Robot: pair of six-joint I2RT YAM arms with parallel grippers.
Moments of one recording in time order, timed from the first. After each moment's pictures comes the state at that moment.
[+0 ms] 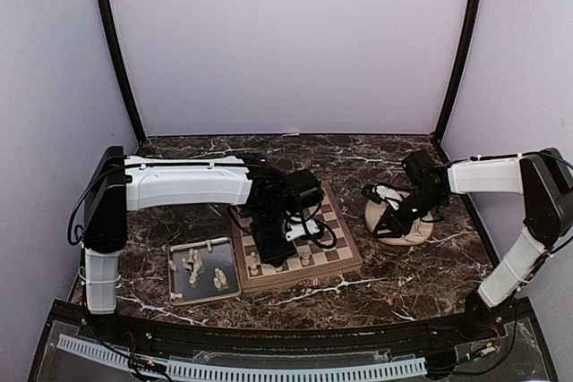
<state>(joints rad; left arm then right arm) -1.08 2.06 1.72 -1.17 0.06 0.11 0.34 1.59 0.89 -0.55 -0.51 -0.56</state>
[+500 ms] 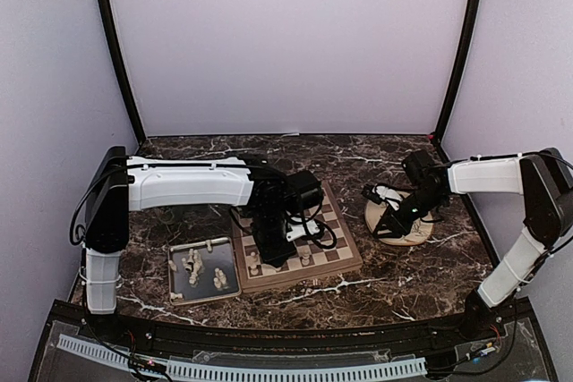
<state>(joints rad) -1.08 2.07 1.72 -1.16 0.04 0.09 0.34 1.59 0.89 -0.55 -0.51 -0.57</state>
